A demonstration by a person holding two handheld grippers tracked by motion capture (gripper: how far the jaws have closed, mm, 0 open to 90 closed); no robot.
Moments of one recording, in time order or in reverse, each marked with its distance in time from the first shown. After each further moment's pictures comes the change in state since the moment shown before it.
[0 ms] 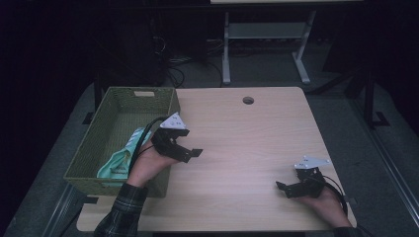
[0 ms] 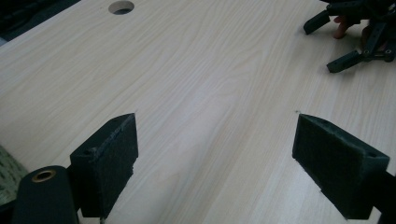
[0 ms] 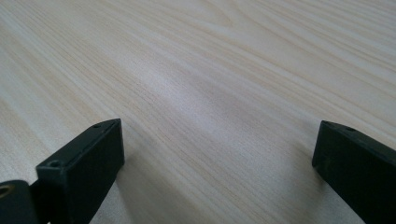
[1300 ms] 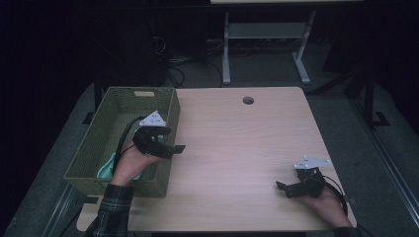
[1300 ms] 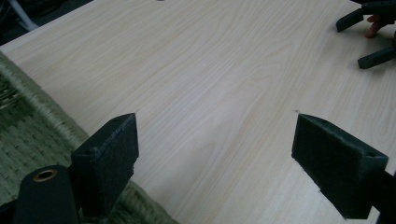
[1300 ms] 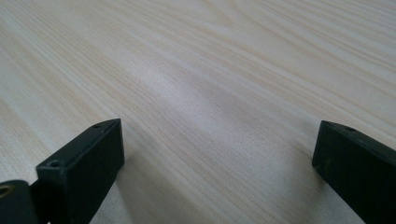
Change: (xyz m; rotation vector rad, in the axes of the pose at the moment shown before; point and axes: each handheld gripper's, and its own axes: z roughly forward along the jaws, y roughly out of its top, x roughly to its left) left arm 0.029 -0.027 -0.030 -0.007 0.068 -0.080; right arm 0.000 0.000 0.000 -0.003 0.001 -0.002
